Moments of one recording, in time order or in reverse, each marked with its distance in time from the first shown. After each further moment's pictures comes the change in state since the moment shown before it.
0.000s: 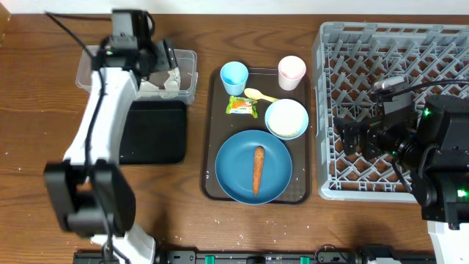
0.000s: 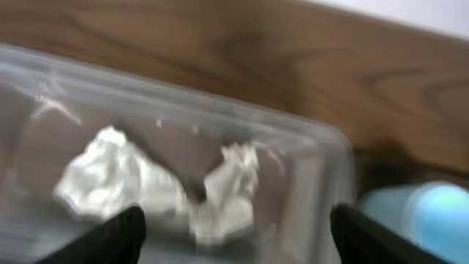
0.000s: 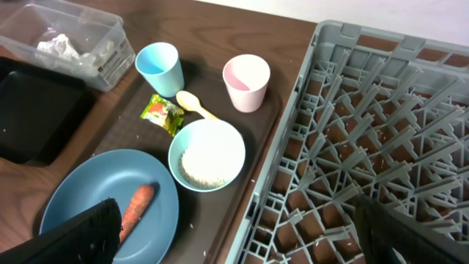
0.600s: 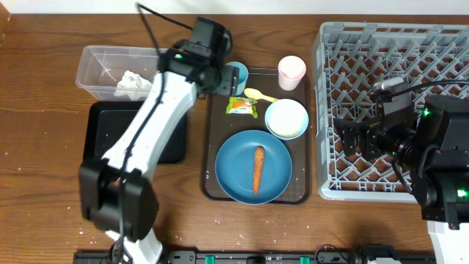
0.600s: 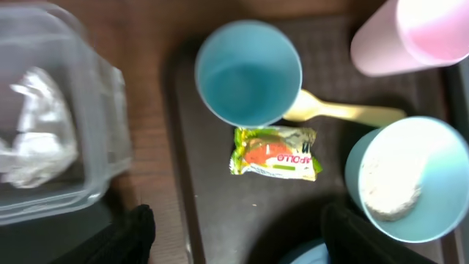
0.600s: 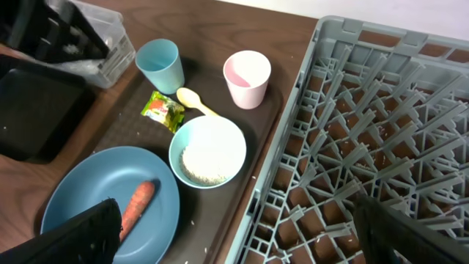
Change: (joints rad) left arm -0.353 0.047 0.059 -0.225 0.019 0.037; right arm 0.000 0.000 0.000 -0.011 0.000 0.000
